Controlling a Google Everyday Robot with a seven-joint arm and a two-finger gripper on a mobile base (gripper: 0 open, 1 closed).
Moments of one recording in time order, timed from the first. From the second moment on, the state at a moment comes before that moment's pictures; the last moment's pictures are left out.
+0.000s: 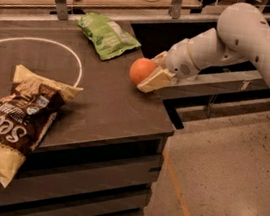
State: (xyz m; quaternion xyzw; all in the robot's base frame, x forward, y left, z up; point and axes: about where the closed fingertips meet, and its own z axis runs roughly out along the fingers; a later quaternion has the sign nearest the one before) arm 0.637 -0.032 0.857 -0.62 0.67 0.21 0.34
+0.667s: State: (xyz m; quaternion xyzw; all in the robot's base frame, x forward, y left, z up) arm 0.710 -0.012 0.856 -0.59 0.67 0.20 0.40
